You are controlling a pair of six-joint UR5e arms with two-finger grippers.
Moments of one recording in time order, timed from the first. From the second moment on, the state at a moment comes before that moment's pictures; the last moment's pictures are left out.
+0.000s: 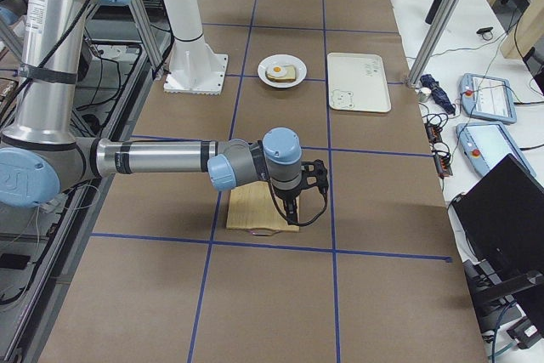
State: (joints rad) left arm -1.57 -1.42 -1.83 -1.98 -2.39 -0.10; right arm 1.41 -1.78 1.83 -1.24 2.41 0.30
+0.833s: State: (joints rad) left arm -1.57 -1.37 -1.82 -2.11 -2.40 -0.10; right arm 0.97 -1.80 1.83 -0.80 2.12 1.12
